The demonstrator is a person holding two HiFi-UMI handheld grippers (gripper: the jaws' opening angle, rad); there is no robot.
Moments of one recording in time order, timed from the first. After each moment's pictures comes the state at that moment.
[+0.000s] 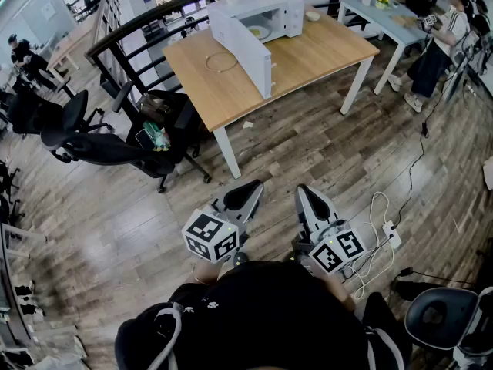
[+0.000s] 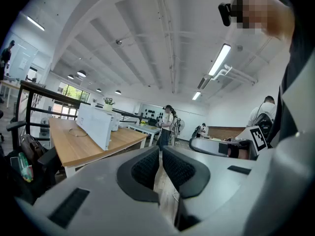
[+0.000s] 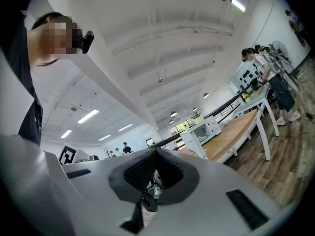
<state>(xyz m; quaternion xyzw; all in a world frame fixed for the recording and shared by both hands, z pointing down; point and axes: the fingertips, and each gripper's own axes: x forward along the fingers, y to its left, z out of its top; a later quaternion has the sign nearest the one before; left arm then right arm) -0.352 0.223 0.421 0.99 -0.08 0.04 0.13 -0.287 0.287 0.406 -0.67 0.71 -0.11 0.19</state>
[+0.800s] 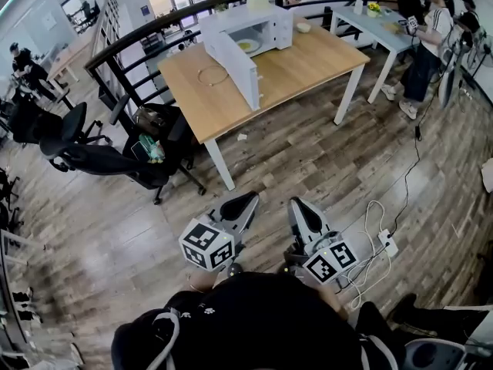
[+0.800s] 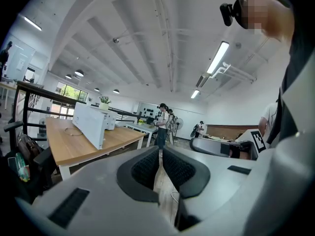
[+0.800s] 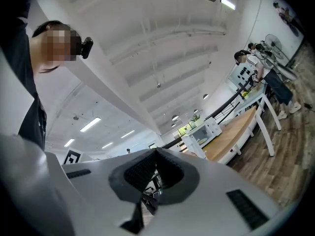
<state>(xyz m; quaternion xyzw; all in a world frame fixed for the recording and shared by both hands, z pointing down) -0.326 0.249 0.421 0.99 -0.07 0.04 0.13 -0.268 0.316 0.405 -0.66 0.71 -0.11 0.23</state>
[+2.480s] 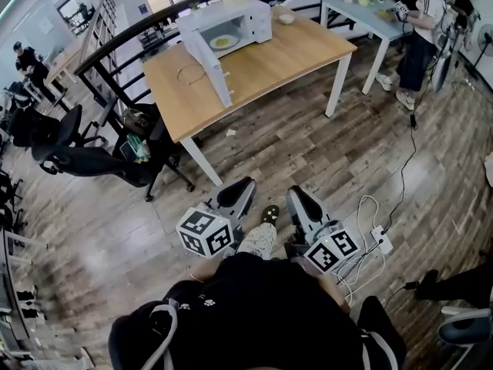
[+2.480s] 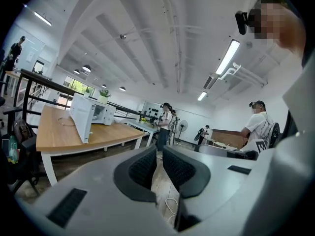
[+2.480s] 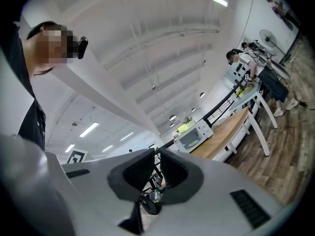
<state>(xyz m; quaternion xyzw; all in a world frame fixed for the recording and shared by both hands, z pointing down) -0.212 0.285 0.429 0.98 -0.10 0.04 0.17 -0.150 0.364 0.417 -0.65 0.71 -0.13 0.25</state>
